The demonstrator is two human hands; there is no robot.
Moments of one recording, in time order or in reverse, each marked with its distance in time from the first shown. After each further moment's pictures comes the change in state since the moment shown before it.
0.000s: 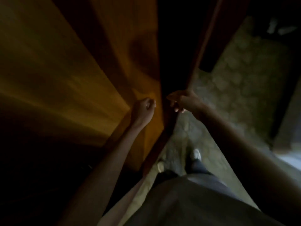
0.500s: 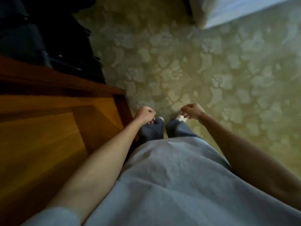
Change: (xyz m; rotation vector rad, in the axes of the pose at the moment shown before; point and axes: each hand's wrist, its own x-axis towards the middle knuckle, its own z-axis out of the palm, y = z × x) left_hand -0.145 -0.029 0.321 0.574 -1.064 -0.126; right_hand -0.235 0.441 0.017 0.546 0.456 0.863
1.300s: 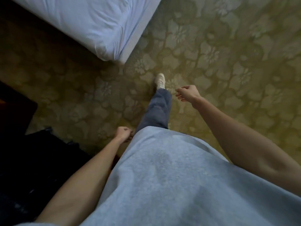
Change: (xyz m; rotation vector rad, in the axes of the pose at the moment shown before) left_hand 0.136 0.345 0.104 0.441 -0.018 -0.104; right_hand 0.119 0.104 -0.387 0.809 0.365 0.107
